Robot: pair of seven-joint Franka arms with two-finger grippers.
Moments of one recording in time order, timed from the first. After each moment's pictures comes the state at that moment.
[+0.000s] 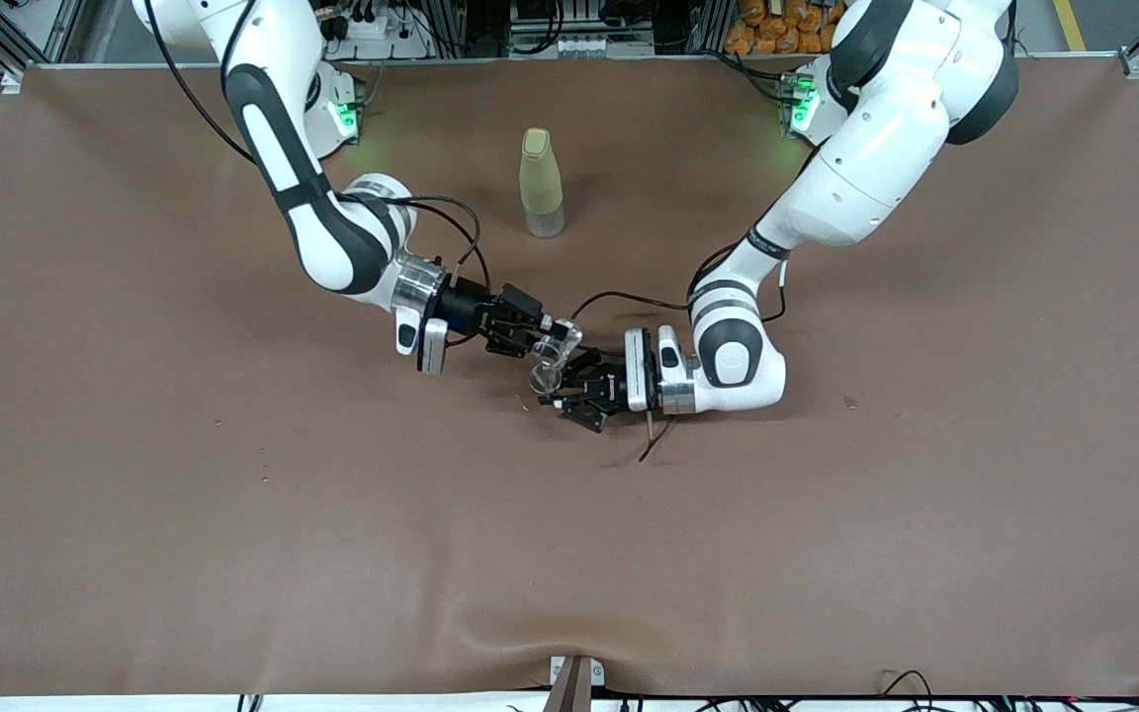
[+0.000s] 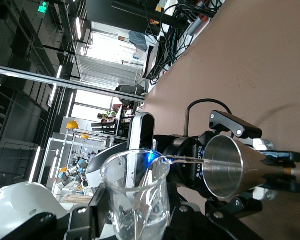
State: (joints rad) left arm -0.28 0.97 -0.34 -1.53 -1.73 2.20 2.61; right arm 0.65 0.40 -0.07 -2.08 2.26 2.23 -1.27
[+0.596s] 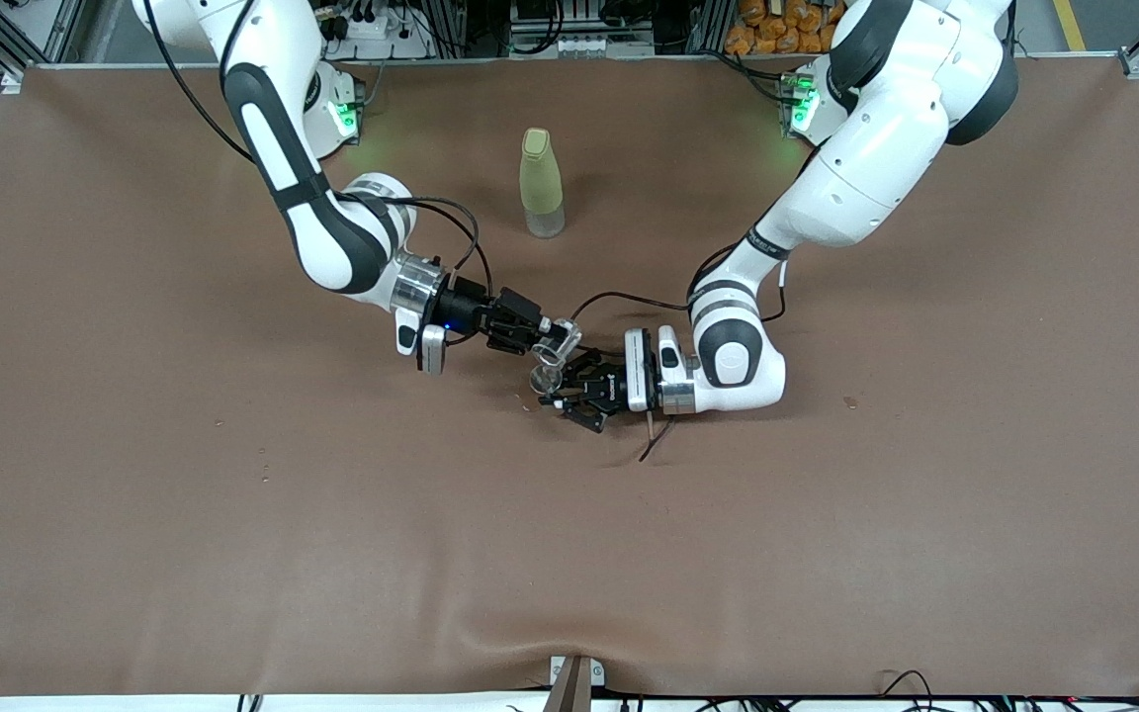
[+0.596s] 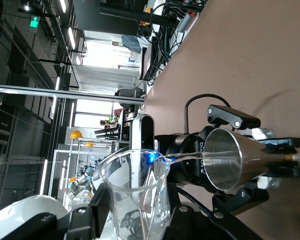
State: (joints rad) left arm -0.28 0.98 -0.34 -1.53 -1.73 2.20 2.61; right arm 0.65 0.40 -0.07 -2.08 2.27 2.23 -1.17
